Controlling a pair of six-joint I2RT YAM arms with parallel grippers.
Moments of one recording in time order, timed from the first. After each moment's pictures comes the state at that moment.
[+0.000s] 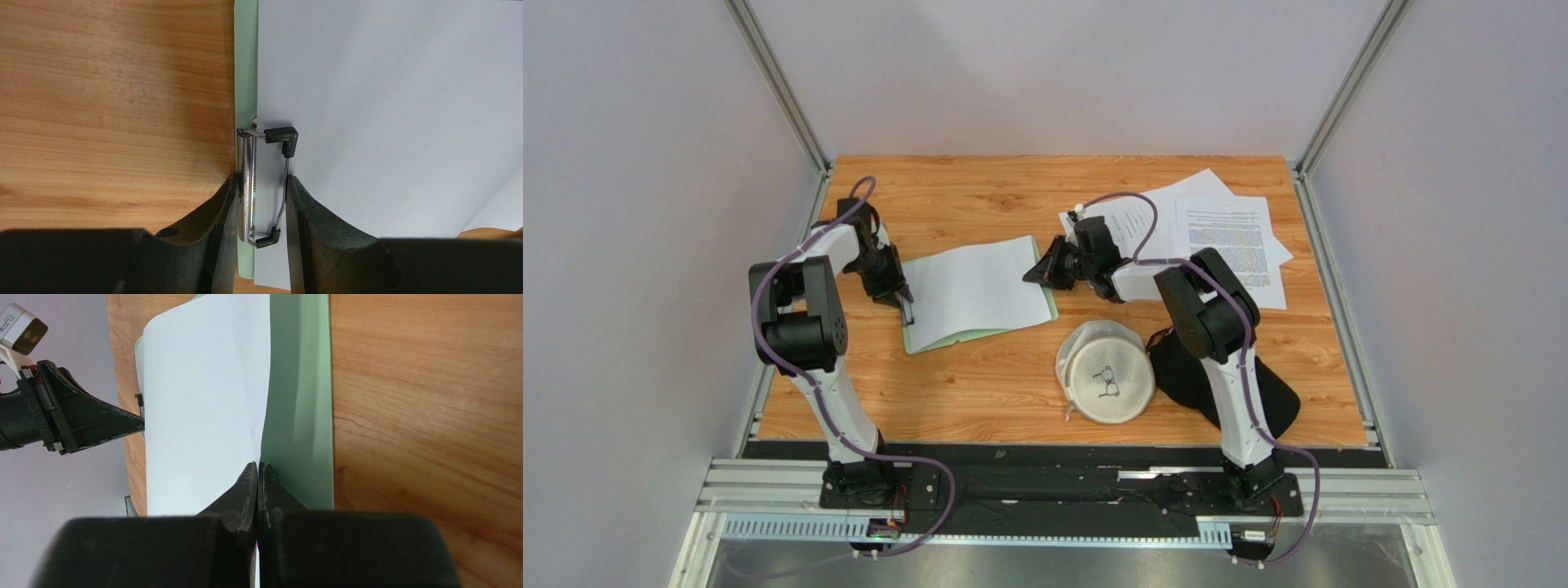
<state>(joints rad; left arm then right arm) 0.13 1.92 1.31 -0.70 0.20 -0.24 0.54 2.25 1.35 0.36 -0.42 0.92</state>
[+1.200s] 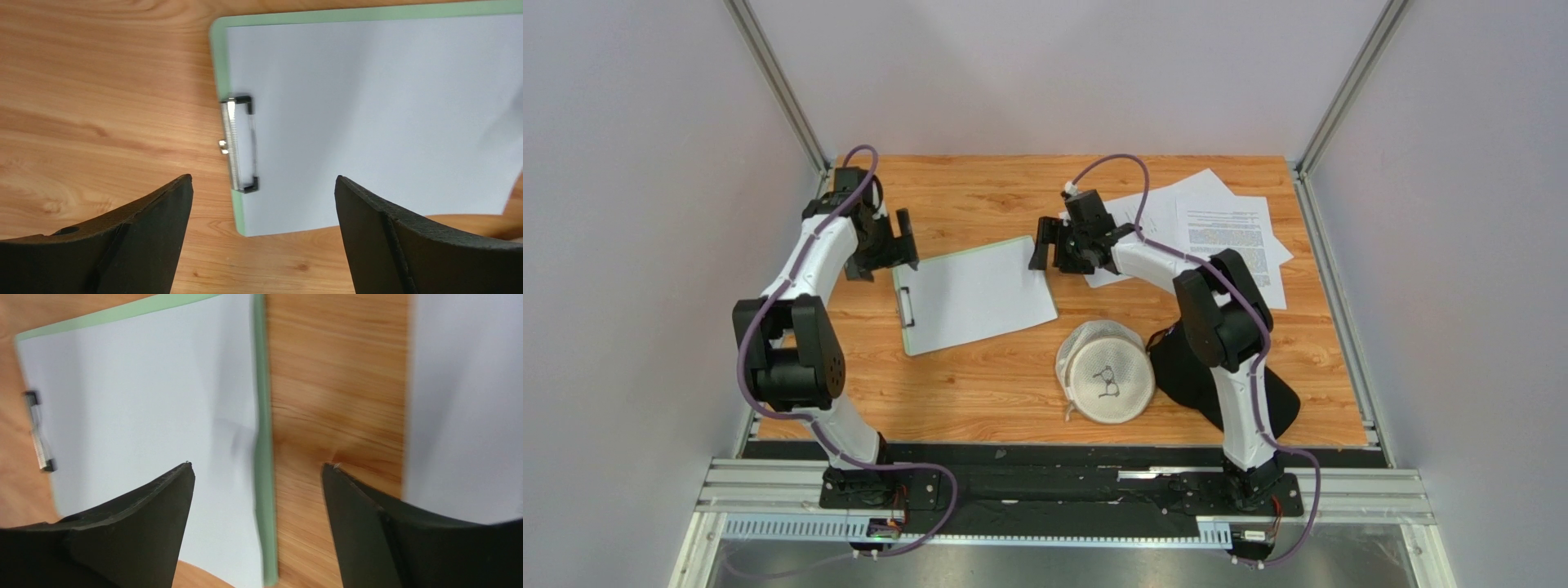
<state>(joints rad) 0.06 1.71 1.39 -0.80 0.02 -0.22 0.54 2.16 1.56 -0.17 -0.20 0.56</state>
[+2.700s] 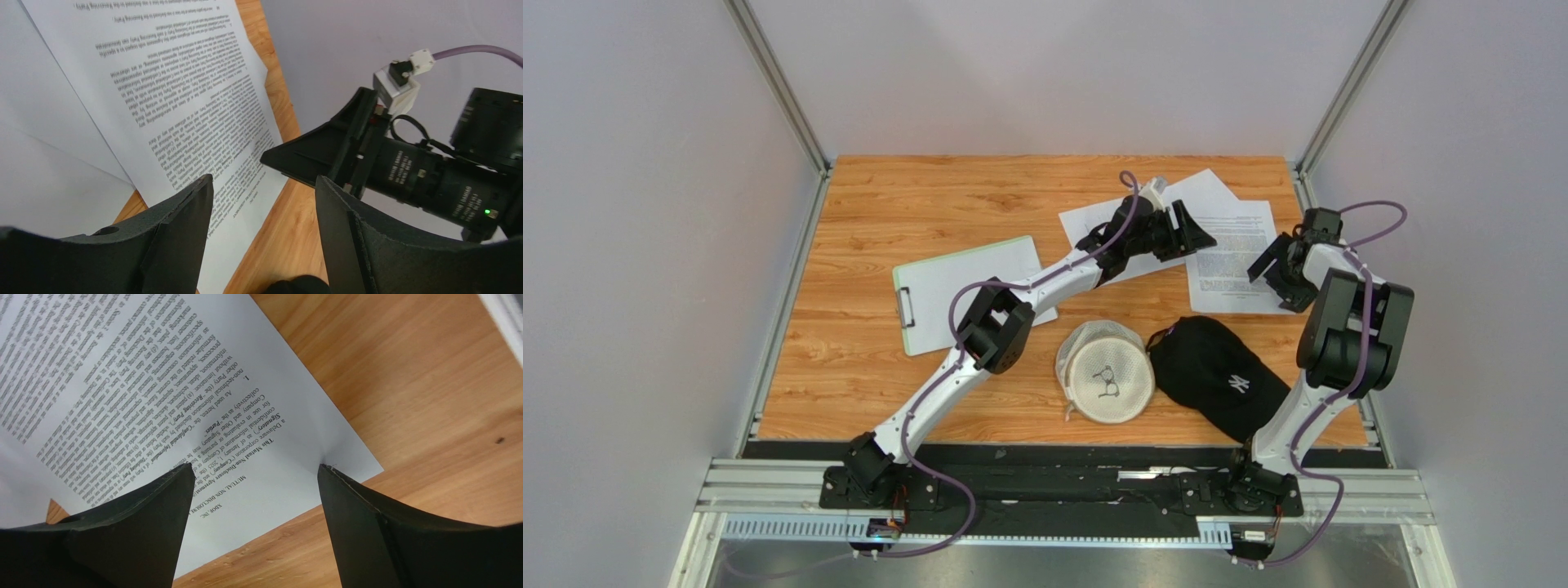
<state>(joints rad) -0.80 2.83 2.52 0.13 0.32 -1.02 -0.33 1.87 1.22 -0.43 0.03 0.44</state>
